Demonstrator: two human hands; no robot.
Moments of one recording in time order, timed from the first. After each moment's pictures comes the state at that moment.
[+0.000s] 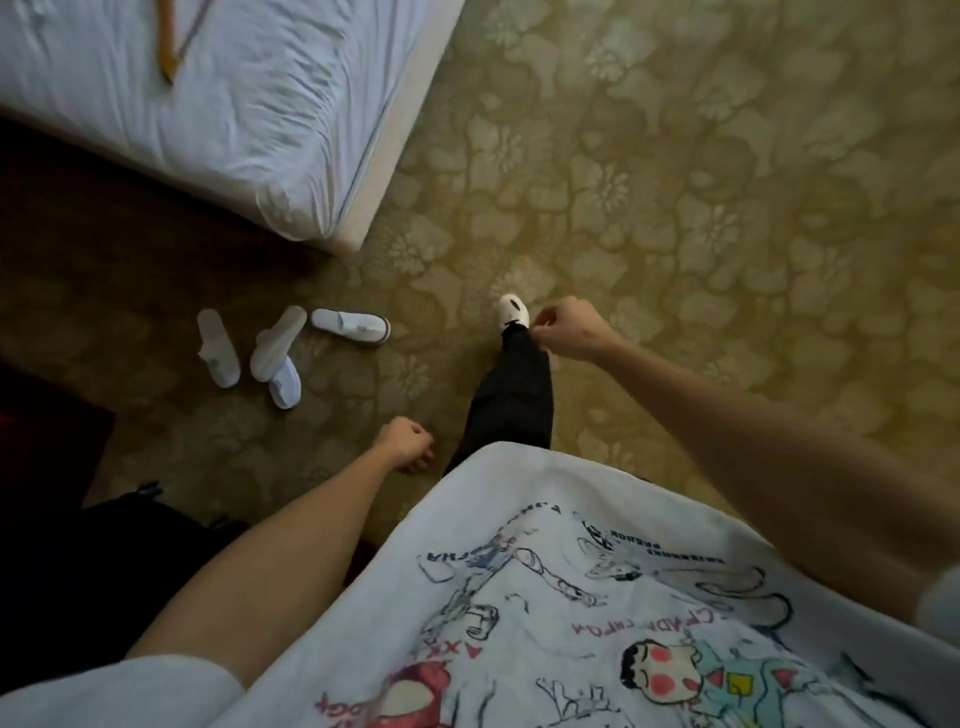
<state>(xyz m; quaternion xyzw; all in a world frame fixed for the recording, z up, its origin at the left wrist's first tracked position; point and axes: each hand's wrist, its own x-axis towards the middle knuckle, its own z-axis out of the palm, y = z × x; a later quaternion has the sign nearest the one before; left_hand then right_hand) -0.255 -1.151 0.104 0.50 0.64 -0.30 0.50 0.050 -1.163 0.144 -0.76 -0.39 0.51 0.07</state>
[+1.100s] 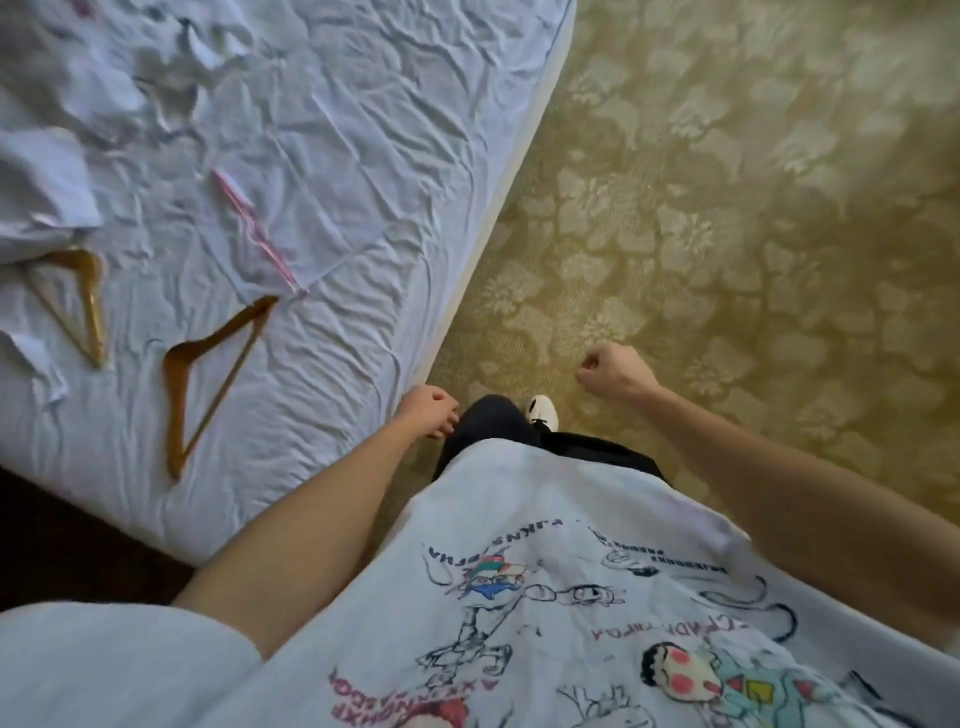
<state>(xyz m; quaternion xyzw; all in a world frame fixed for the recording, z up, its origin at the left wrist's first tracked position) 0.214 -0.439 0.146 0.54 0.64 -0.17 0.53 0.484 -0.539 0.169 -0.81 -0.36 0.47 0.02</state>
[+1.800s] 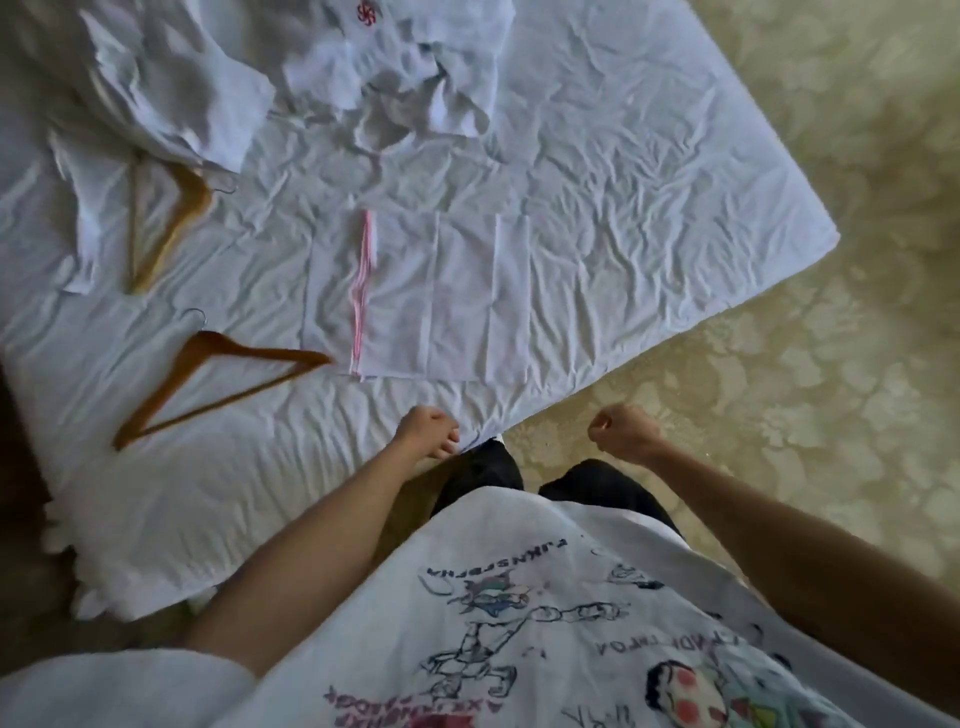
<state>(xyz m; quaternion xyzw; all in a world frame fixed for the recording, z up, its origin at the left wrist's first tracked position) 0.245 -0.139 0.130 0.22 0.76 0.08 0.61 0.543 -0.088 0.167 -0.66 -0.59 0.42 -0.19</state>
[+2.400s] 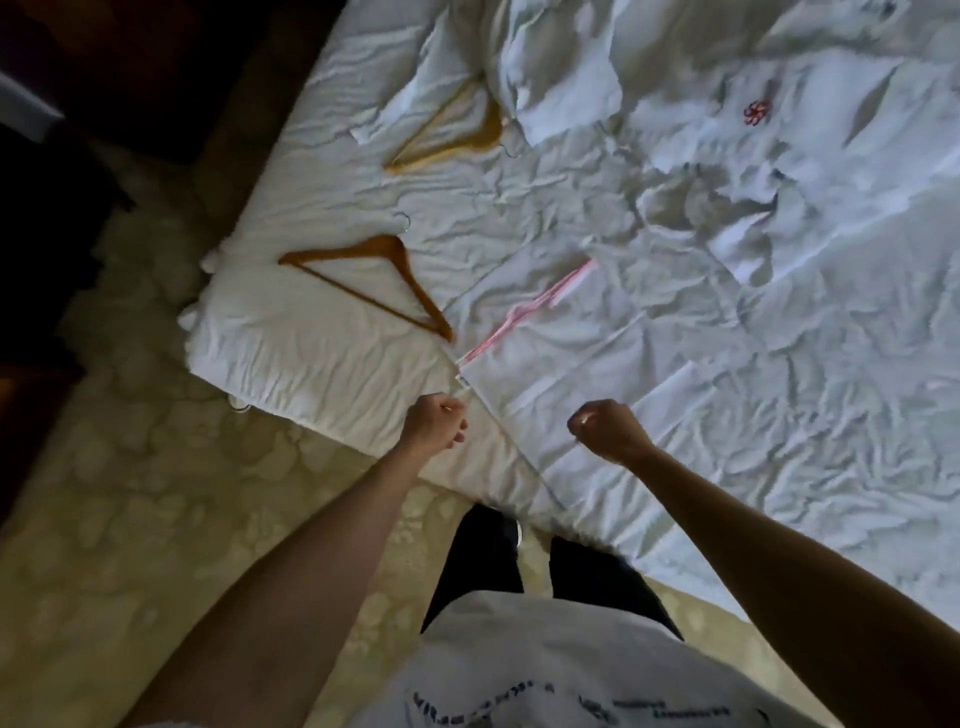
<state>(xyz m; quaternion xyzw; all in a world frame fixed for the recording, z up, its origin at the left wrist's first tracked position) 0.198 -0.095 0.151 -0.08 0.85 0.30 0.42 0.340 0.123 0.134 -0.38 -0.77 0.42 -0.29</state>
